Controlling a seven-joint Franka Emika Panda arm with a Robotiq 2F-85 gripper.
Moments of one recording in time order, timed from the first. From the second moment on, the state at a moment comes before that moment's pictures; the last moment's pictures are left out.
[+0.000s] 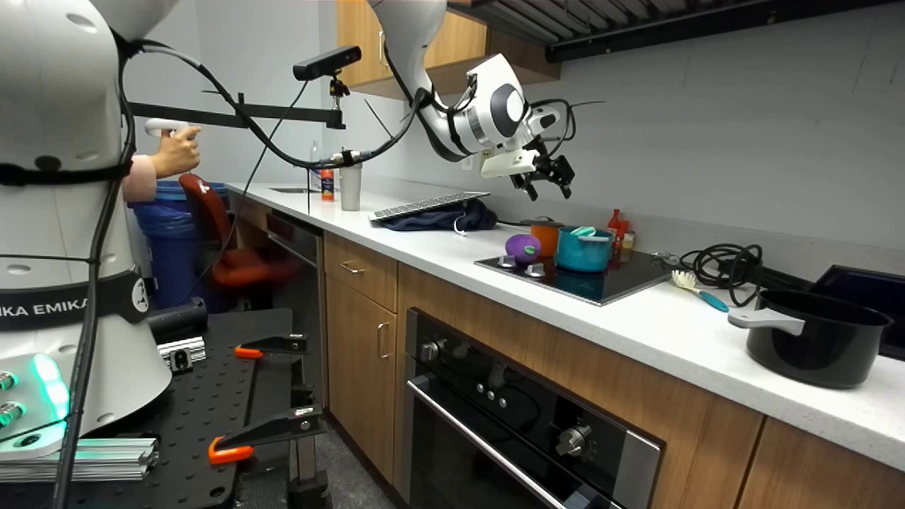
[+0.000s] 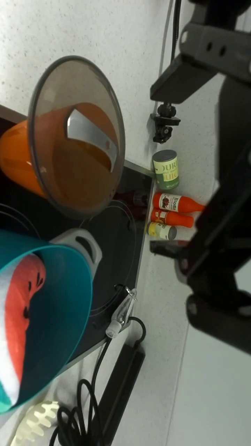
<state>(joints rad) 0.52 0.64 -0.21 -1.65 -0.32 3.00 0.28</state>
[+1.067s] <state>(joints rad) 0.51 0.42 -0.46 -1.99 -0.32 3.21 0.28</state>
